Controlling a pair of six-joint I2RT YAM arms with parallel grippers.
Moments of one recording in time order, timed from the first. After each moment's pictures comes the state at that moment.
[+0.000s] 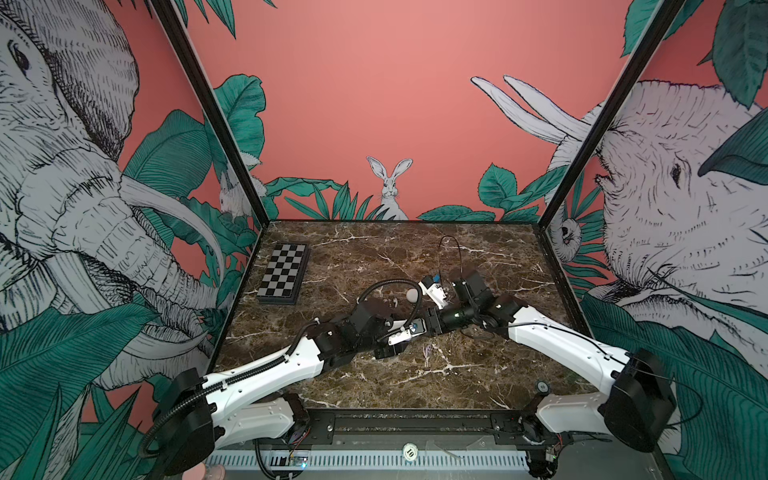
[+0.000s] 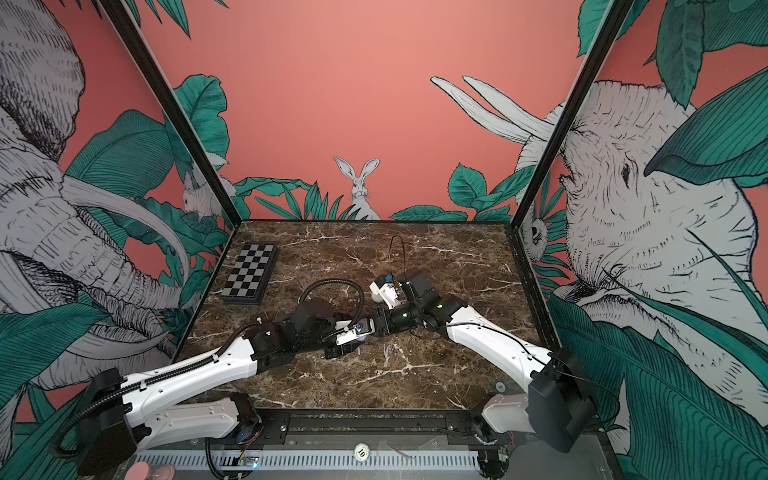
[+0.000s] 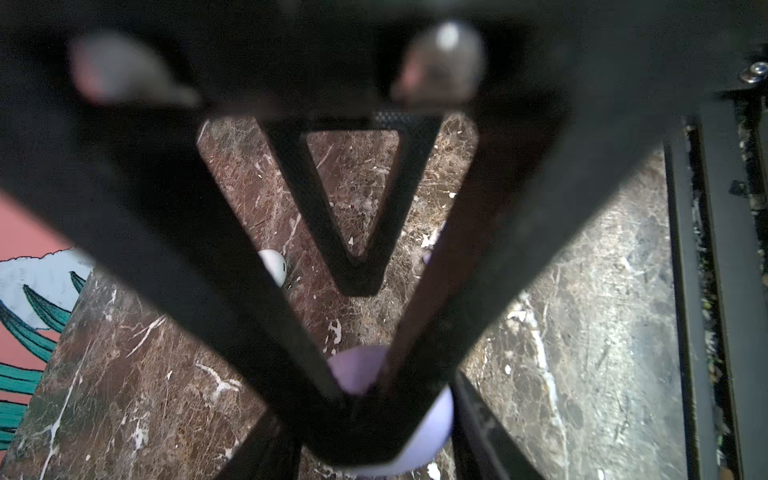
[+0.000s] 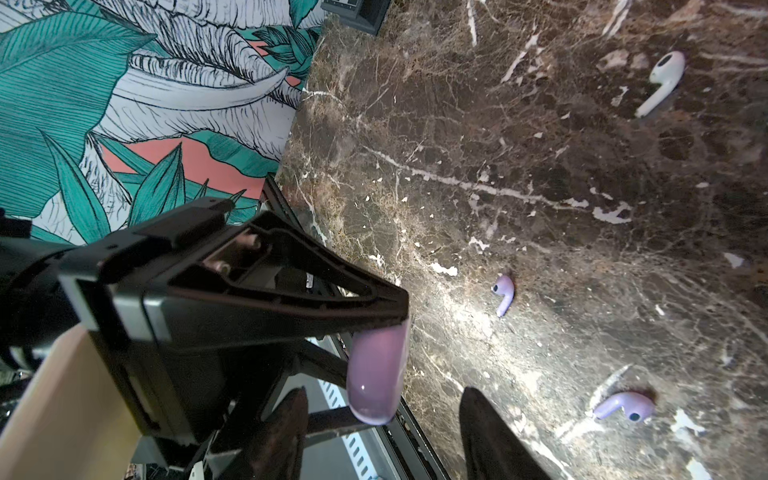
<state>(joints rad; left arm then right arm) -0.98 1.12 0.75 -0.32 0.10 0.54 0.72 1.33 0.94 -0.41 -0.68 0.48</state>
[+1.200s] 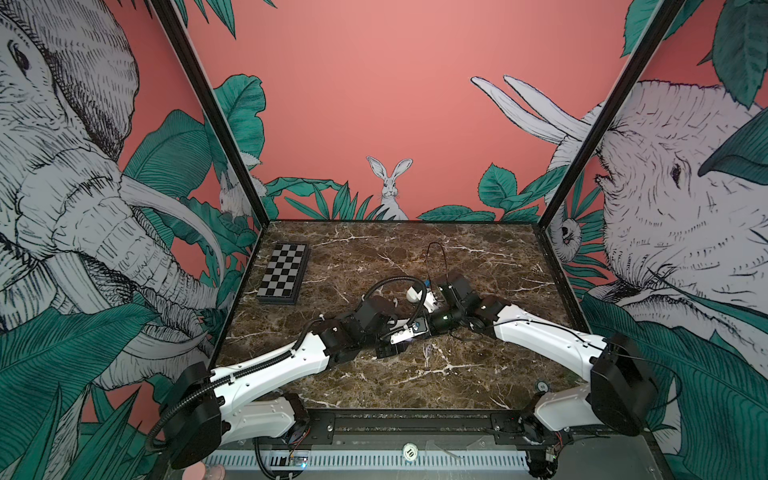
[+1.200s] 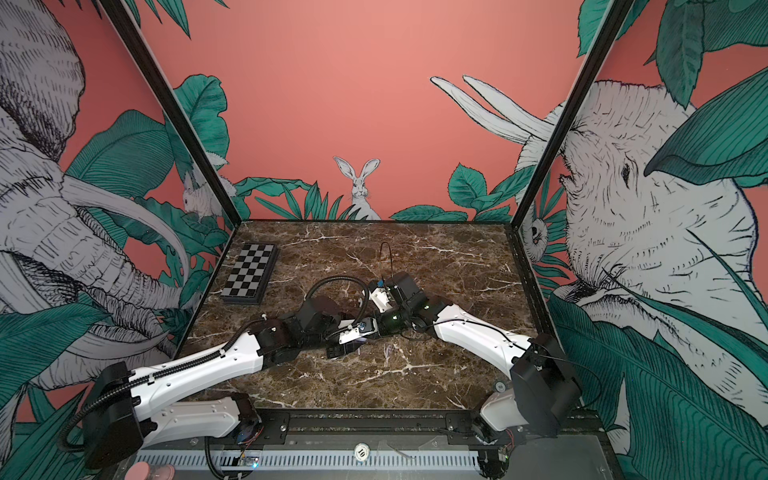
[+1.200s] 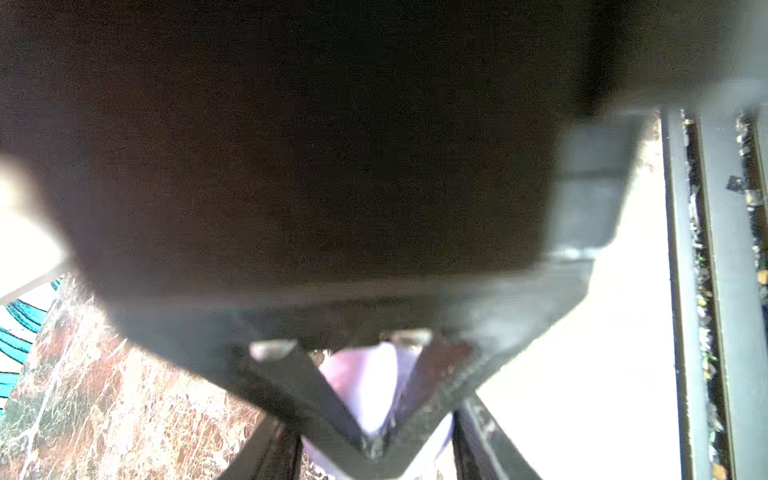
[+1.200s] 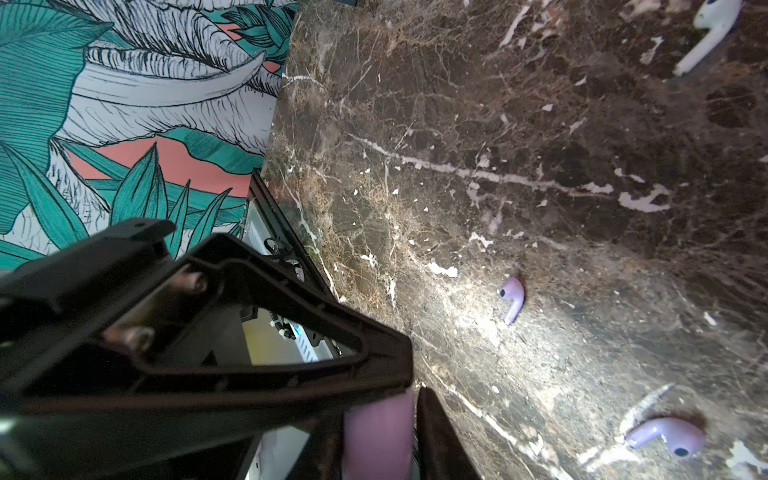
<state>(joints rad) -0.98 1.17 0.79 -0.35 0.09 0.54 0.77 1.42 0.94 -0.35 -0.66 0.55</state>
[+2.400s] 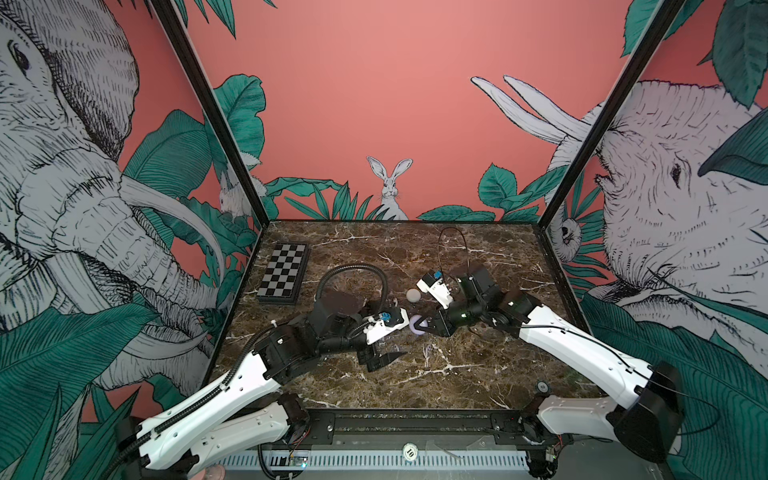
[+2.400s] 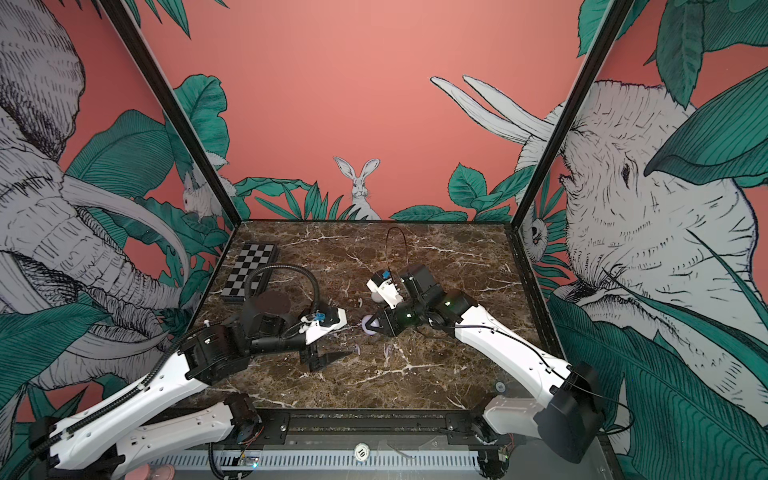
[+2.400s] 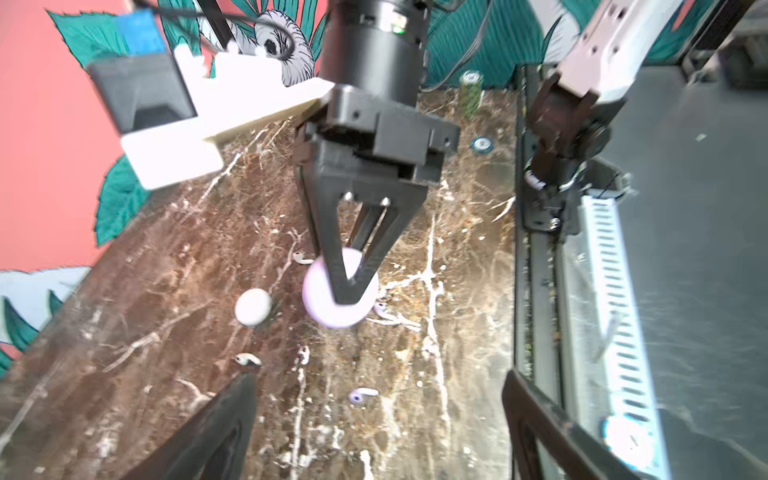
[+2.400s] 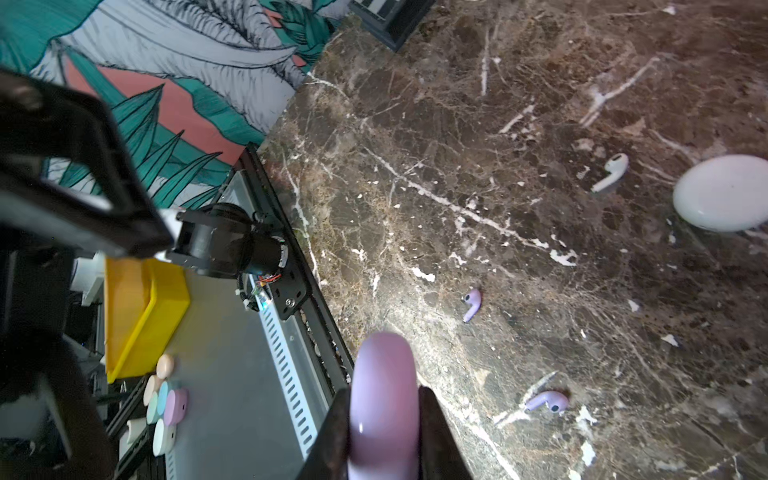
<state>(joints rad) -0.91 0.84 0.92 -0.61 0.33 0.31 0.73 1.25 1.05 -0.60 -0.63 0.19</state>
